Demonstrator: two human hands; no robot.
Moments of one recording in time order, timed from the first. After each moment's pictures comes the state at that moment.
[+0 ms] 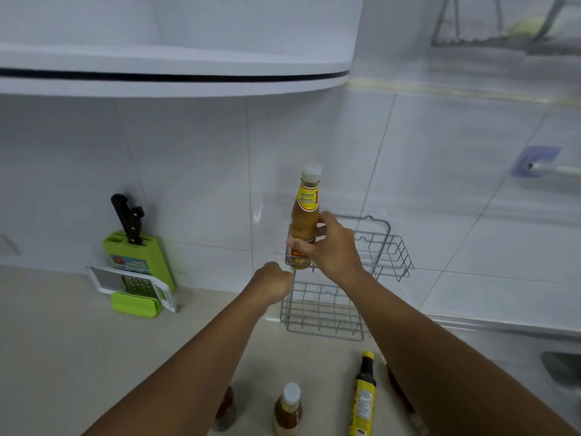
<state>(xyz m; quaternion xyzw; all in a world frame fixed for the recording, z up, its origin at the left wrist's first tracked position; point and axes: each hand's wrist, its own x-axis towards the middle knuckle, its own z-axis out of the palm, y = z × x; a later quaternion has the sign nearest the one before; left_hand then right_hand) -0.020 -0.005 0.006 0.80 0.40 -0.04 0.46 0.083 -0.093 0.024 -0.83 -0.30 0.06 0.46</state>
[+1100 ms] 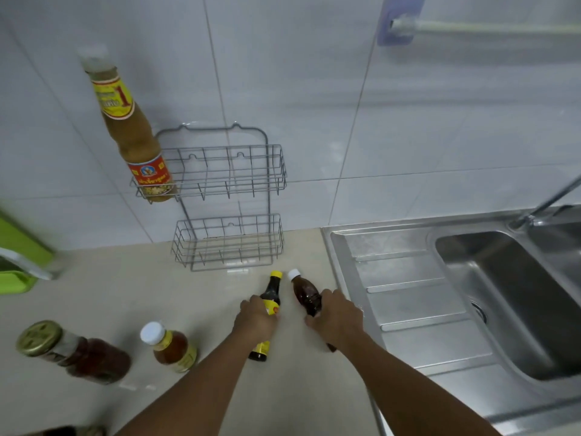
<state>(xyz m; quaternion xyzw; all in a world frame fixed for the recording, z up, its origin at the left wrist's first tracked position) 0.020 -0.206 -0.217 0.83 0.37 -0.17 0.37 0.089 -0.368 -0.207 -0.97 -0.13 0.19 0.10</state>
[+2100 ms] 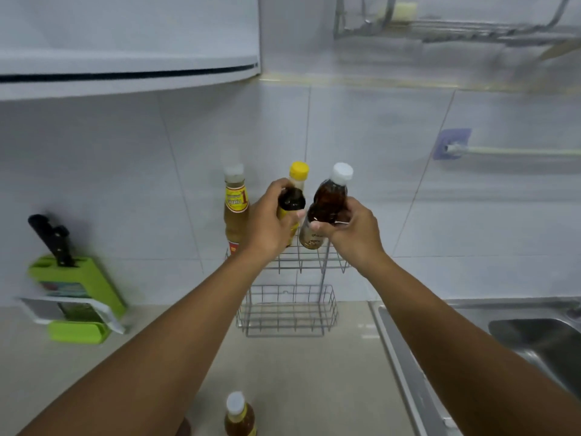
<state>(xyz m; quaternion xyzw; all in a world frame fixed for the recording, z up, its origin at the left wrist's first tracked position) 0.063 -0.071 0.071 0.83 0.12 0.31 0.44 0.155 -0.211 0.048 -0.79 -0.22 0.00 0.57</state>
